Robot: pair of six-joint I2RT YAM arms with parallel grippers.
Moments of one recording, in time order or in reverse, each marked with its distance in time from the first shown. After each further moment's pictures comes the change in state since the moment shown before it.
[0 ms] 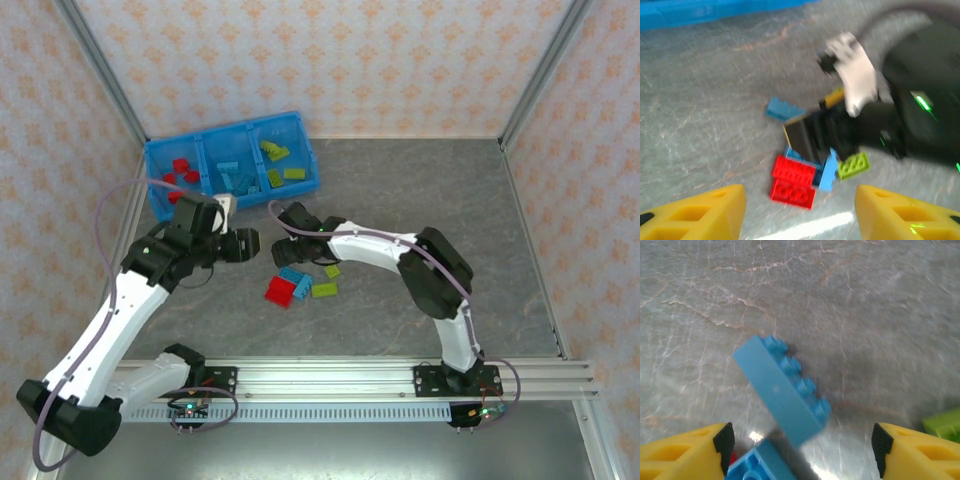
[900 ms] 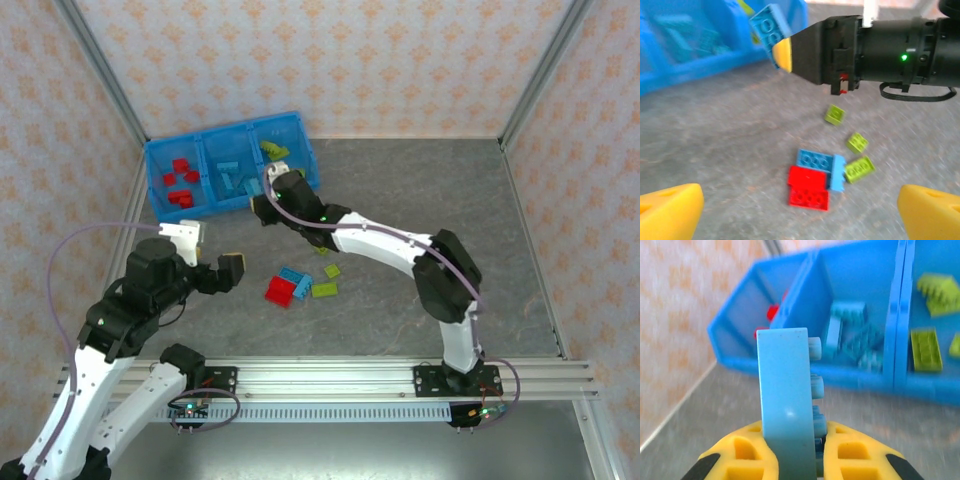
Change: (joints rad) left arm 0.006 -0.386 -0.145 0.044 -0.174 0.090; right arm 0.000 -0.019 0.160 0.462 0.082 -0.060
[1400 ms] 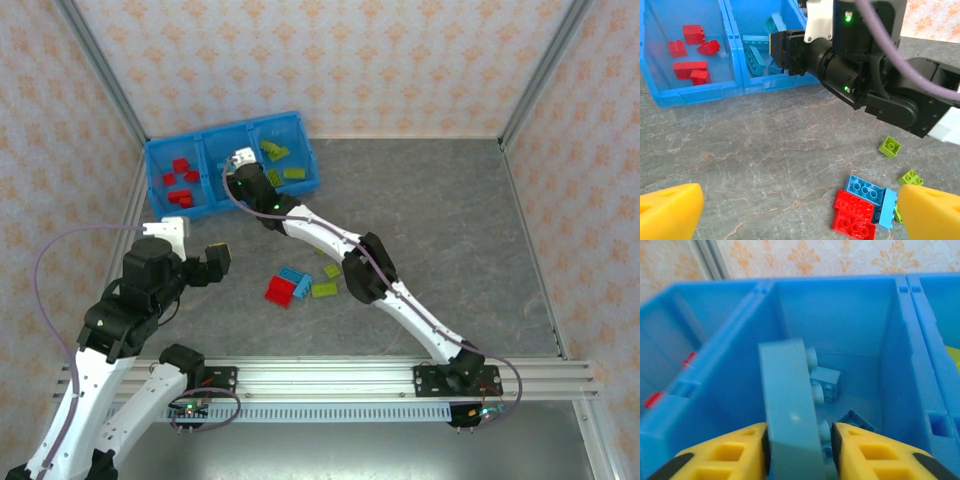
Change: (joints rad) left arm 0.055 0.014 -0.001 0.000 -0.100 -0.016; right arm -0.024 0.766 0.956 -0.117 0.187 -0.208
